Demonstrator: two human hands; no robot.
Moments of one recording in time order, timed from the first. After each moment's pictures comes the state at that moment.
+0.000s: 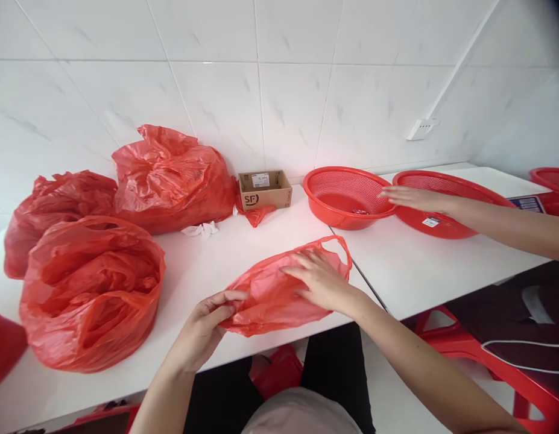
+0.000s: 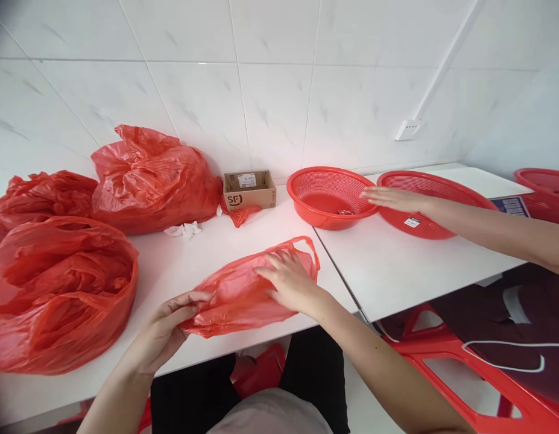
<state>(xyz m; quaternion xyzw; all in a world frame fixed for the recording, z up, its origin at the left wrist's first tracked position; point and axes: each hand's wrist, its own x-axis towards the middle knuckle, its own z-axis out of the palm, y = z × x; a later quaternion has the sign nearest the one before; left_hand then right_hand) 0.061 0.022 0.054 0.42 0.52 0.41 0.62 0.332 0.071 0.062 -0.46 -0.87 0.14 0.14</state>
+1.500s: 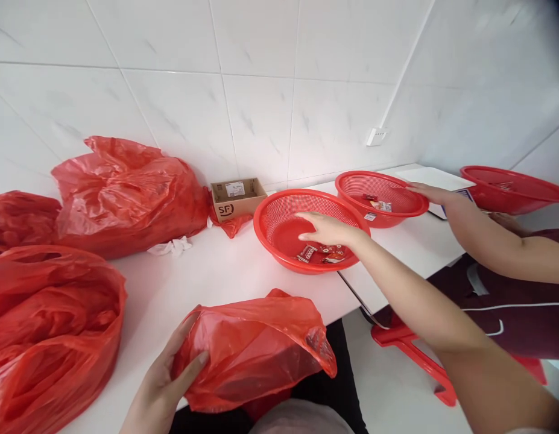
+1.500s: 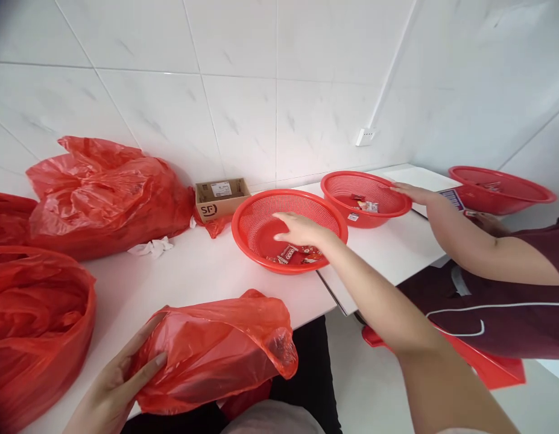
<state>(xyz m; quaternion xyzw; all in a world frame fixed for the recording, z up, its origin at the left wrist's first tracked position) 0.037 -0.006 0.025 0.49 0.57 0.40 0.52 0.414 0.149 0.119 -0.61 -0.76 0.21 0.10</state>
